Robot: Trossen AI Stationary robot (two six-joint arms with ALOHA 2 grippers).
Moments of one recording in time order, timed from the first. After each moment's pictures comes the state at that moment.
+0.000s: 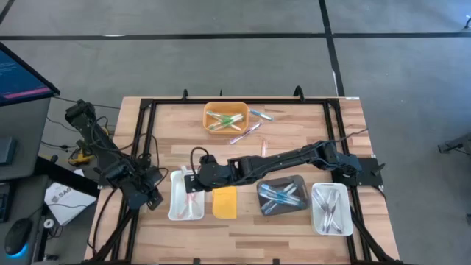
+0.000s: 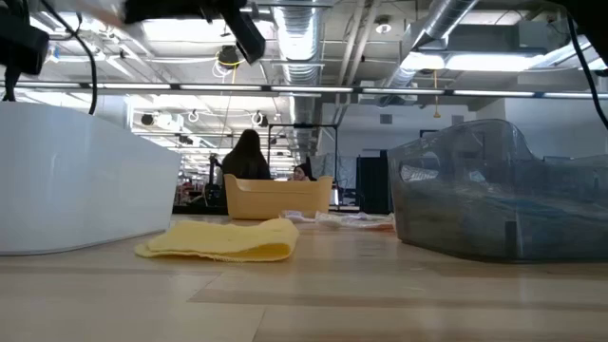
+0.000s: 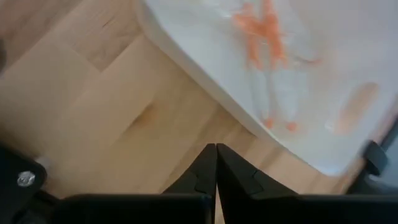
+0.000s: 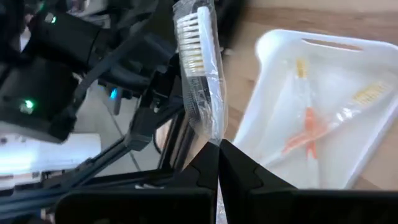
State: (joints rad) left arm -0.89 0.85 0.57 -0.93 -0.26 -1.63; right arm 0.21 2.26 2.10 -0.44 0.17 1.38
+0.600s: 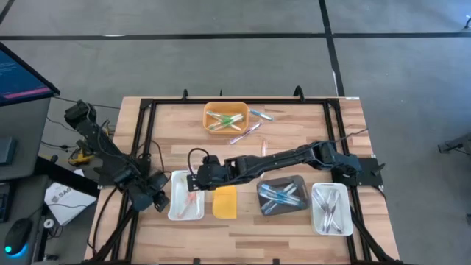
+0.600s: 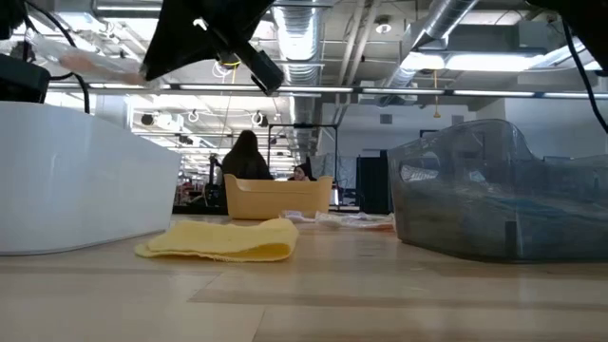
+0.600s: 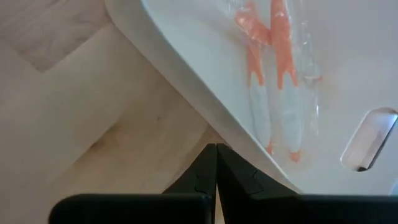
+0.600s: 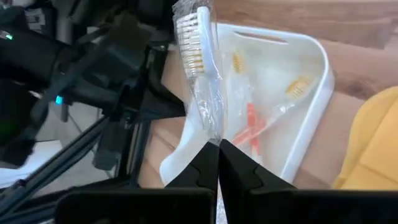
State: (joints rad) left arm -0.89 0.88 0.37 -0.58 -0.31 -1.69; right arm 0.19 2.30 2.10 -0.56 0.15 1.42
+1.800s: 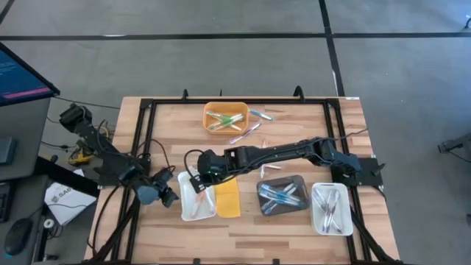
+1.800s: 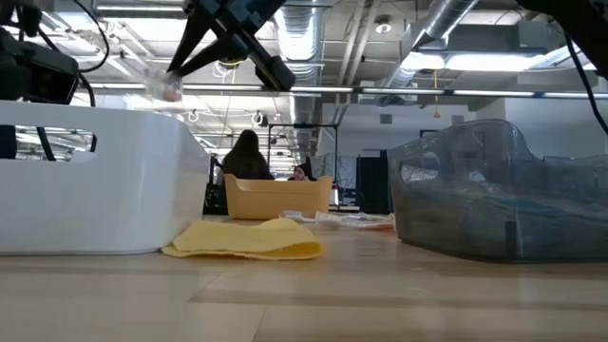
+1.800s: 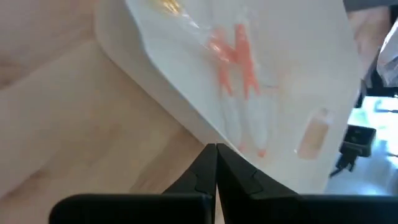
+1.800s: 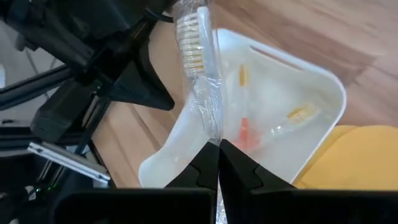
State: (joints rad) left arm -0.76 0.88 0.37 -0.40 -0.34 -1.64; right arm 0.14 2.30 2.17 -0.73 0.03 1.05
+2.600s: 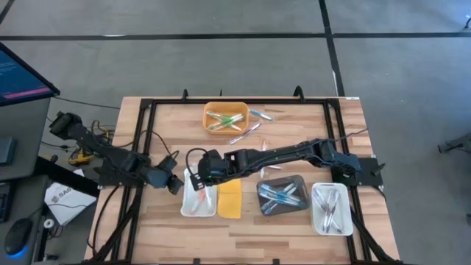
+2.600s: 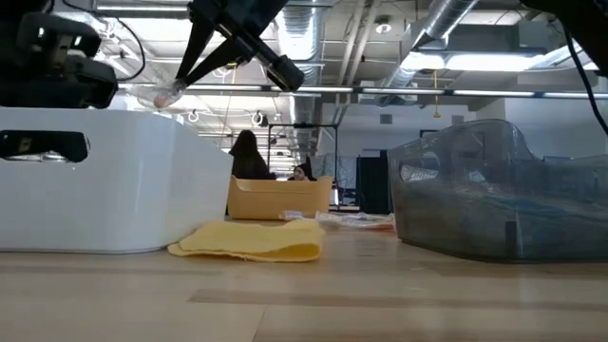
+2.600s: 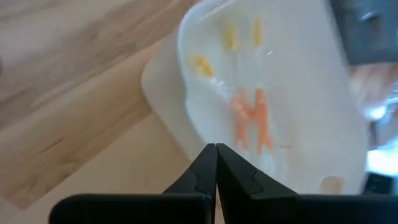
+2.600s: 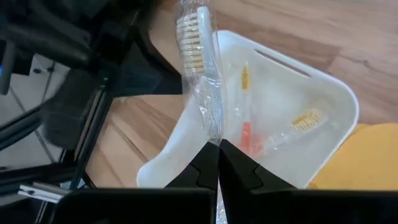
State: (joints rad) left arm -0.47 0.82 0.37 -0.45 -0.29 -1.39; right arm 0.16 2.30 2.17 -0.76 0.14 1.21
